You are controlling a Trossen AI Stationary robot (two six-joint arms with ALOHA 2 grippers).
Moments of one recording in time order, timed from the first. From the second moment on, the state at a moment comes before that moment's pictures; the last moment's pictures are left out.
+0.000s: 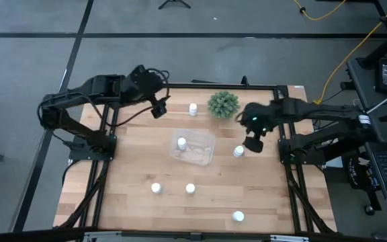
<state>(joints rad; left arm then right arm) 0.12 1.34 1.69 -1.07 -0.55 -0.07 -0.09 1.21 1.14 -1.13 -0.13 0.31</state>
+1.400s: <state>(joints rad) 0.15 1.34 1.69 -1.07 -0.52 -0.06 0.02 1.59 1.14 -1.09 0.03 0.71</state>
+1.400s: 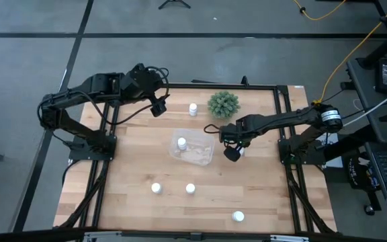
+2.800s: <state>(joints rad) 0.15 1.35 1.69 -1.07 -0.48 -0.05 0.08 1.59 0.95 -0.92 0.02 0.86</state>
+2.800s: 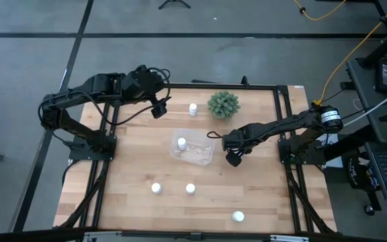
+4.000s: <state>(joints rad) 0.15 1.38 1.69 -1.07 -0.58 0.00 0.08 1.59 1.05 -0.93 0.00 0.70</state>
